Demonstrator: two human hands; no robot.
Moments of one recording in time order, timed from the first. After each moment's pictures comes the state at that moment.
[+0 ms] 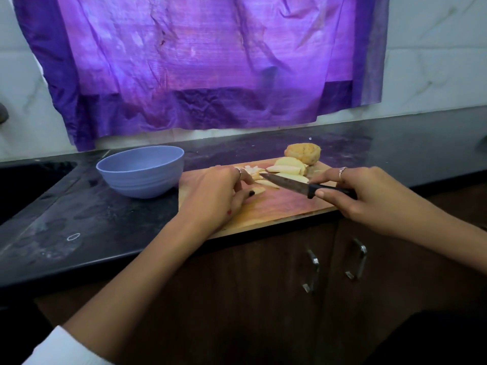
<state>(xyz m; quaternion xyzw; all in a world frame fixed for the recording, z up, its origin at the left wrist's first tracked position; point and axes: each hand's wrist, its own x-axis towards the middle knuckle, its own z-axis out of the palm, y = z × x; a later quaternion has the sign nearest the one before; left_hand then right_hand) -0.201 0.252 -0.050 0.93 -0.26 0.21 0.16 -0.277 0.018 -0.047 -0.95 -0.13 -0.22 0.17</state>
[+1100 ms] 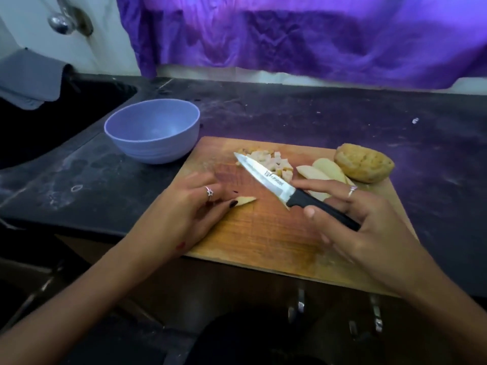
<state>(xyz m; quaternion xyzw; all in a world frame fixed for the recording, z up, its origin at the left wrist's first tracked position) -0.210 0.248 -0.068 0.94 -0.17 0.23 0.20 -0.177 -0.005 -0.044 -0.80 -0.32 0.02 0.51</state>
